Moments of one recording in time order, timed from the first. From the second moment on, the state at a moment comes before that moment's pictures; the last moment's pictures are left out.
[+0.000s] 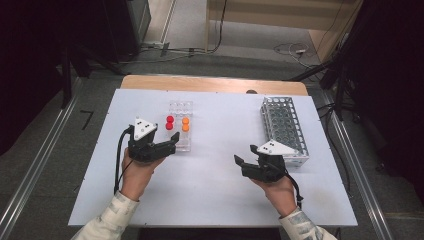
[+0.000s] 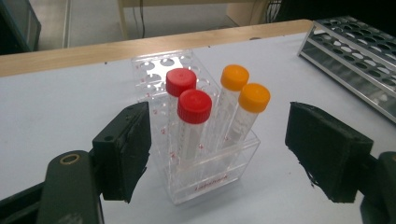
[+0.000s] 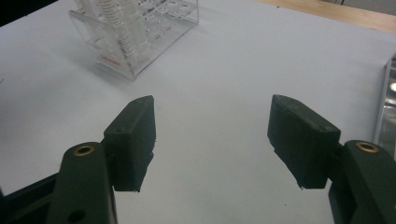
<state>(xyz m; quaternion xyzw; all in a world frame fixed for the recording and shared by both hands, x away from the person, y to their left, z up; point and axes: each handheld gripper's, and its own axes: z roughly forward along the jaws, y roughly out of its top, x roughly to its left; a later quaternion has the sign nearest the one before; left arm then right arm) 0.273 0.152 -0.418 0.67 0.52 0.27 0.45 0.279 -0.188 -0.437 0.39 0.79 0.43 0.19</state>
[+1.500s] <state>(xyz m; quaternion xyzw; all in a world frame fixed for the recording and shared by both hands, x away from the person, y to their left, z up) 0.208 0.257 -0.469 0.61 0.60 0.32 0.39 0.258 -0.386 -0.469 0.57 0.67 0.38 0.28</state>
